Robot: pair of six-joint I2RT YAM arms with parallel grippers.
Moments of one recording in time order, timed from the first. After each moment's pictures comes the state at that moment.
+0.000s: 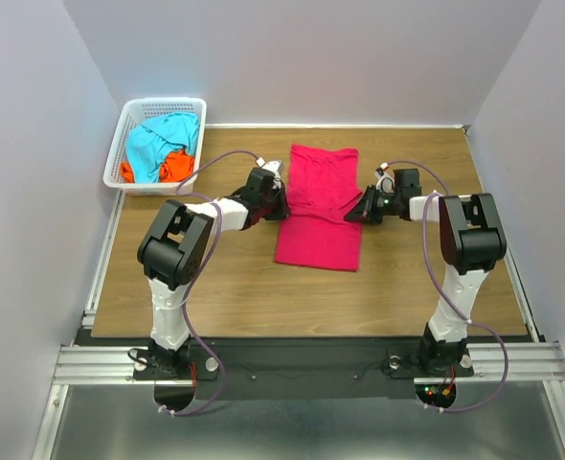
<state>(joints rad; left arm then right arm) -0.52 1.97 1.16 0.12 0.14 -0.46 0.07 1.99 1.09 0.06 -0.76 0.48</state>
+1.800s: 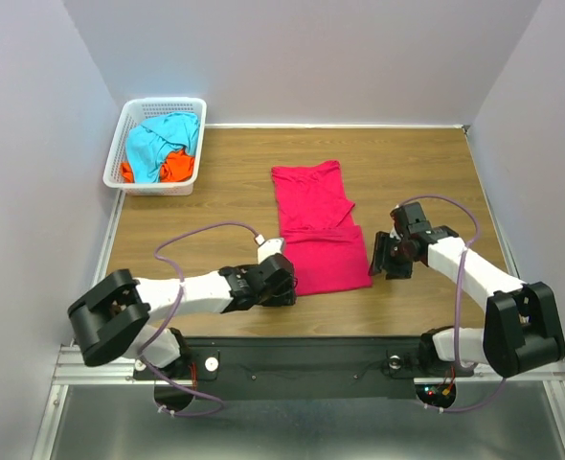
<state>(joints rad) -1.03 1.32 0.62 -0.21 -0.21 -0.93 0.25 1.28 0.72 -0.63 -0.16 0.45</state>
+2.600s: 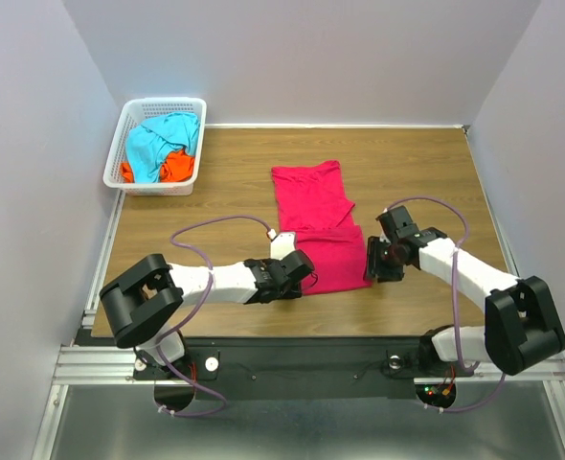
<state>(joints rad) -1.08 1.55 0.78 -0.27 -0.35 -0.99 0.37 1.30 0.72 -0.62 -0.08 0.49</state>
